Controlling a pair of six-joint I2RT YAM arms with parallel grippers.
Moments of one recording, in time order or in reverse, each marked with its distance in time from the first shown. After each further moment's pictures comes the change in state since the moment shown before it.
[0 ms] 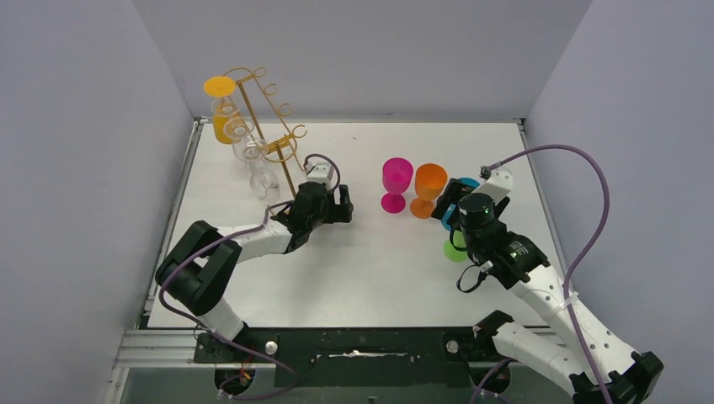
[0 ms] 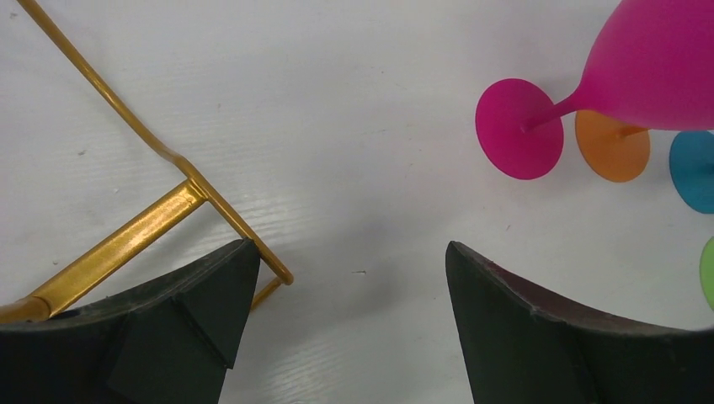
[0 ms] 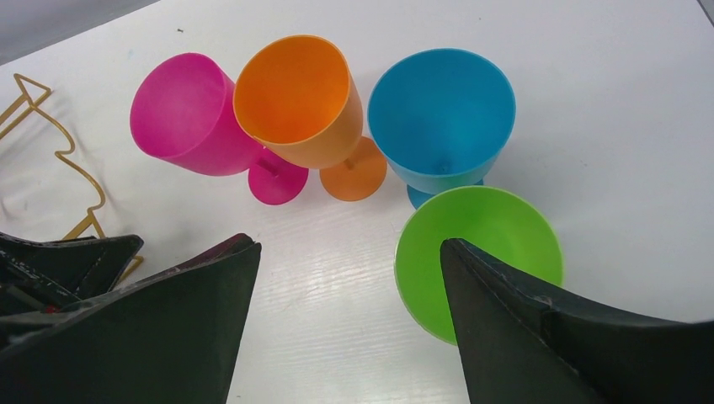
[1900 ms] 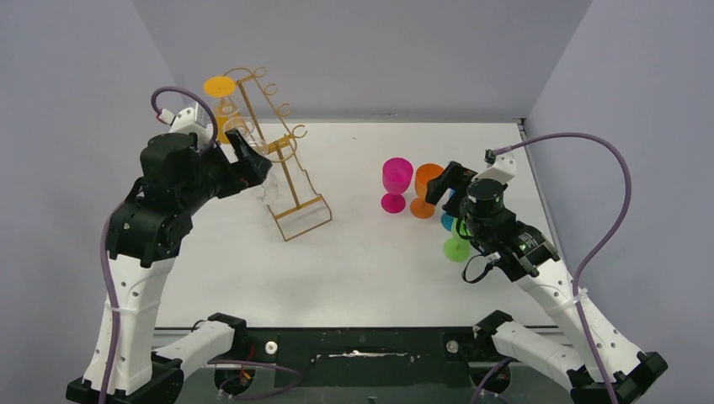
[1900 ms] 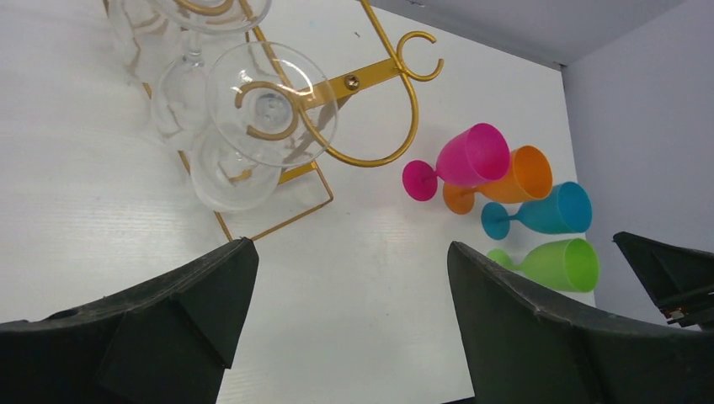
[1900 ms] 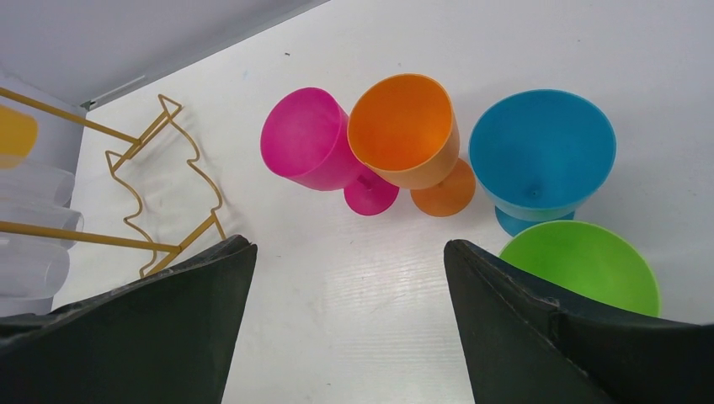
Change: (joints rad) left arm 0.342 -0.599 0.807 -1.306 0.167 -0.087; right arm -0.006 0.051 0.152 -0.005 -0.144 0.061
